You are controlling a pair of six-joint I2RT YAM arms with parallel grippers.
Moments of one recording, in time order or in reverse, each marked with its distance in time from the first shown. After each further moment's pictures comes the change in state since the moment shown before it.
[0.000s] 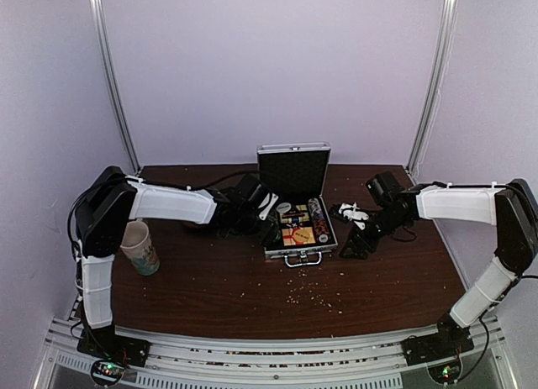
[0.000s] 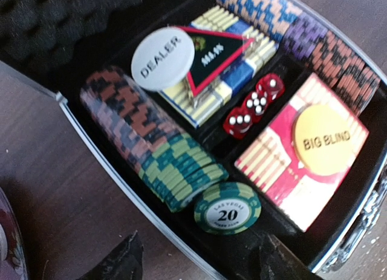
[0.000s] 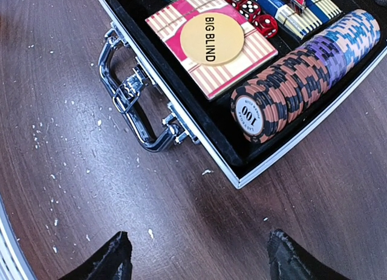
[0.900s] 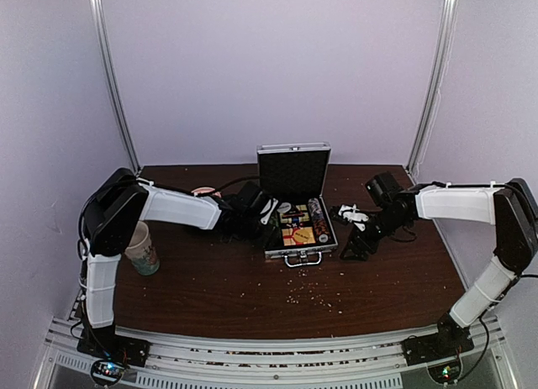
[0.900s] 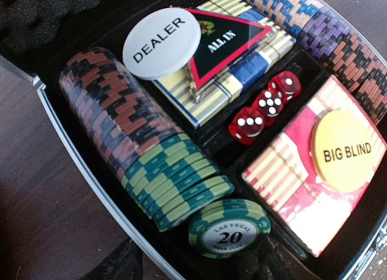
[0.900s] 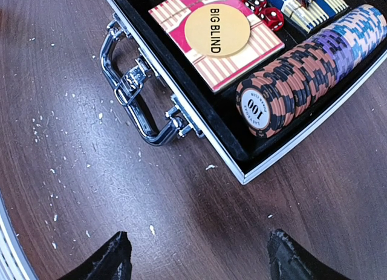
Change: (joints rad) left arm 0.000 0.057 -0.020 0.092 0.012 -0.056; right arm 0.000 0.007 0.003 -0.019 0.000 -0.015
